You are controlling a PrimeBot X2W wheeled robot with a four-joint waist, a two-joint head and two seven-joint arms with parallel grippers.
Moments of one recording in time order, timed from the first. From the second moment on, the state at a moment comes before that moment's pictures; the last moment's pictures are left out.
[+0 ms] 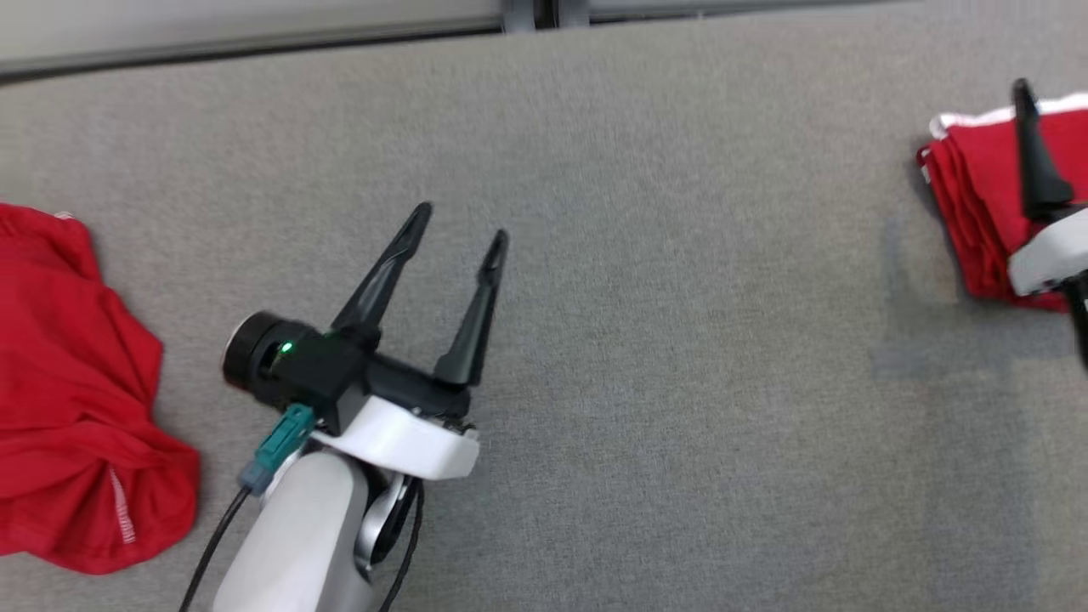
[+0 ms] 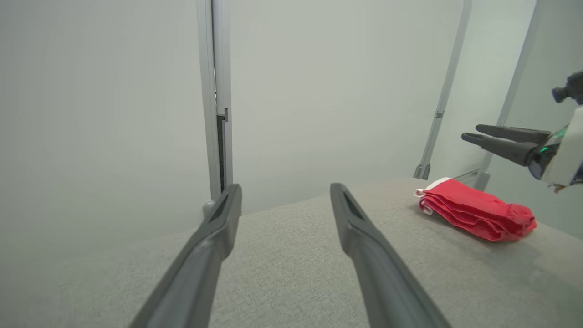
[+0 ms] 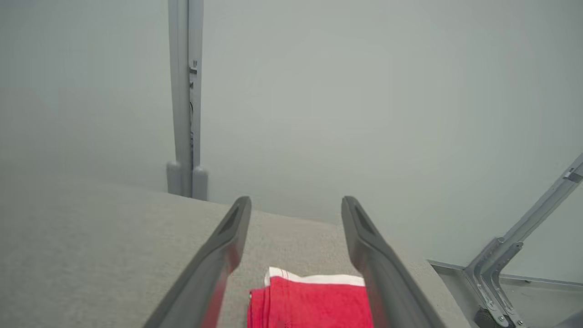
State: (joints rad) left arm -0.38 0.05 -0.34 0.13 -0.20 -0.10 -0.26; right arm -0.82 -0.51 0.35 0.79 0.33 0.13 -0.26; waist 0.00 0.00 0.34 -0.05
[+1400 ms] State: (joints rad) left arm -0.03 0.05 -0.16 0.17 -0.25 -0.08 -0.26; right arm -0.08 -0.06 0.11 0.25 0.16 0.13 -0.26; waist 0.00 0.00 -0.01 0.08
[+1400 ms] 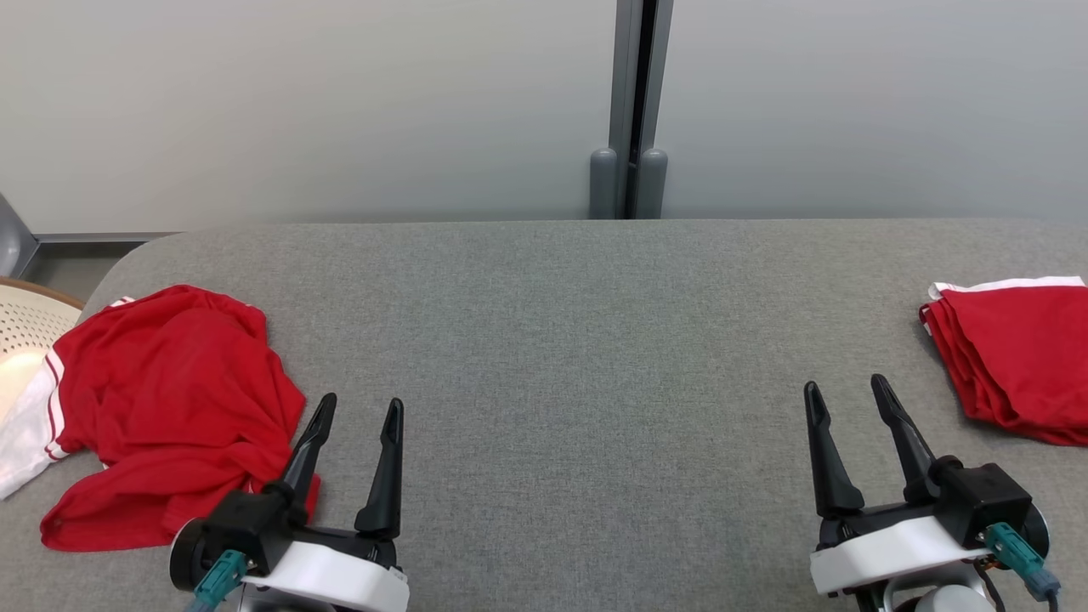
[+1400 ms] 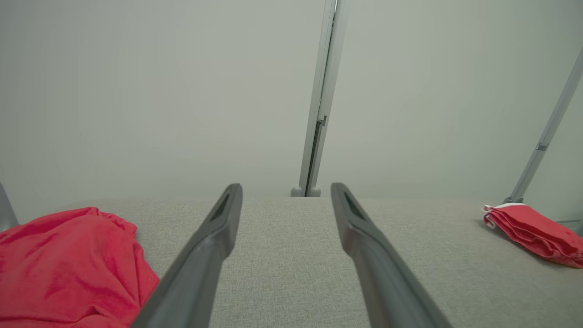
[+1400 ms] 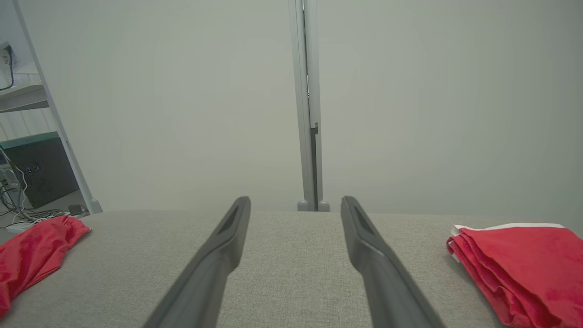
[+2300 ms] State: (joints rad) left arm -0.05 0.05 -0.16 0.21 -0.25 -0.08 -0.26; right arm -0.08 -0.05 0.18 0.27 0.19 0.13 -0.26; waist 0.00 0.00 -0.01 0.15
